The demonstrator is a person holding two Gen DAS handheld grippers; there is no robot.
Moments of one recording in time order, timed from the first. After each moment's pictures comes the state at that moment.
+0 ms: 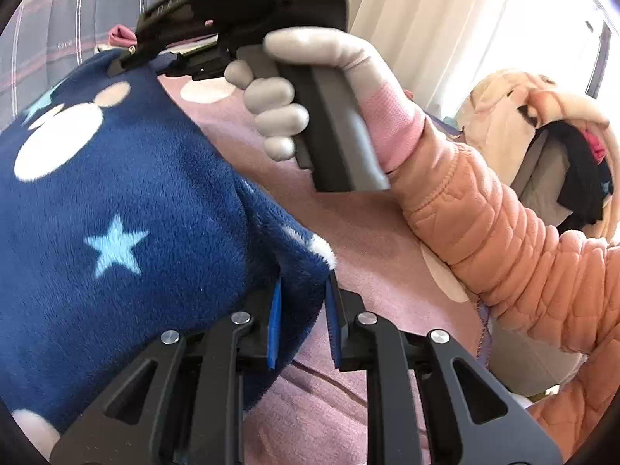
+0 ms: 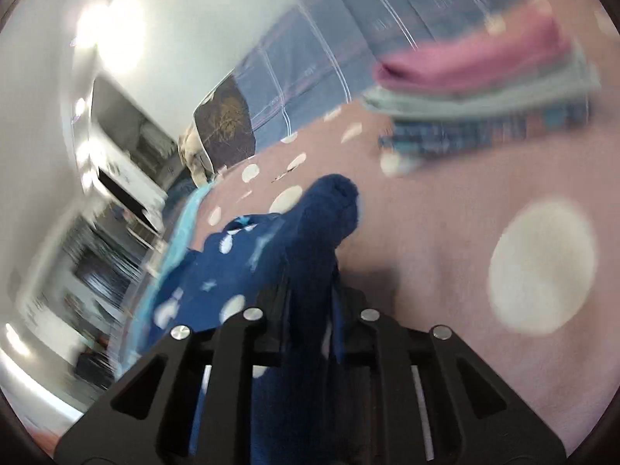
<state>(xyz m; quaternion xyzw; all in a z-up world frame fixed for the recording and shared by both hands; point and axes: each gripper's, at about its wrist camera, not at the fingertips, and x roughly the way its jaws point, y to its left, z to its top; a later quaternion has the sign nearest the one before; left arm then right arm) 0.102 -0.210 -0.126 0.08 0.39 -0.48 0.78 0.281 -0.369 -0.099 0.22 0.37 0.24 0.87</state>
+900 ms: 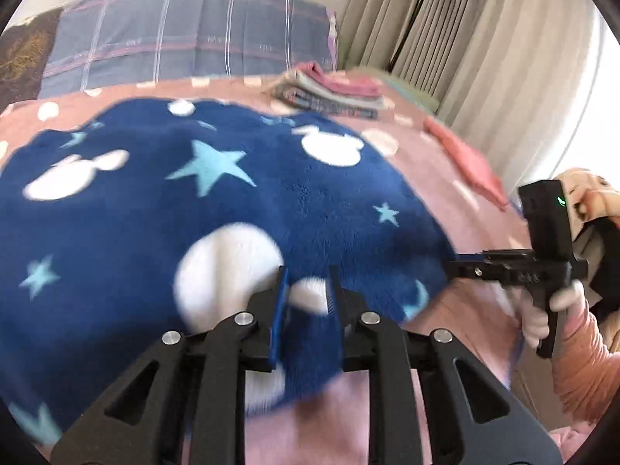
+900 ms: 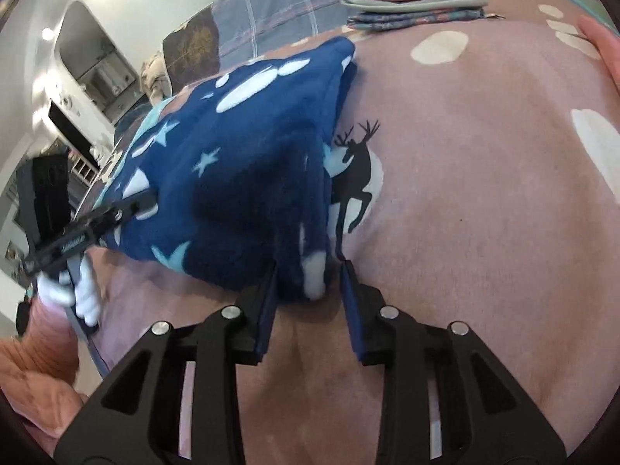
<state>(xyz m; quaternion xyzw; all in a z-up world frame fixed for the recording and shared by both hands) 0.085 -0.050 -0.087 -0.02 0.35 -0.30 0.89 0.061 -0.358 -0.112 0.15 0.46 0.19 0.85</state>
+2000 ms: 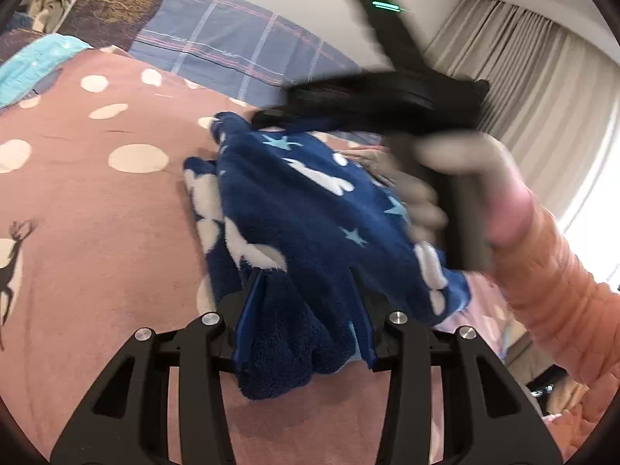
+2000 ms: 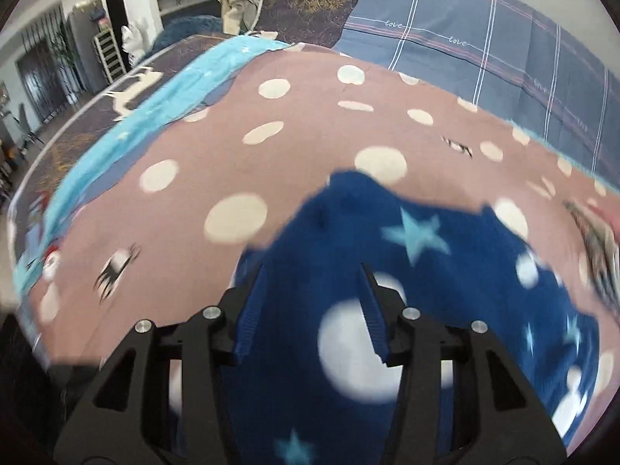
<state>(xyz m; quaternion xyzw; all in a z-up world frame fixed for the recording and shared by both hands) 0.075 0.180 -0.106 -0.20 0.30 -0.27 0.89 0.251 0.083 -0.033 -0.13 0.45 0.26 0.85</state>
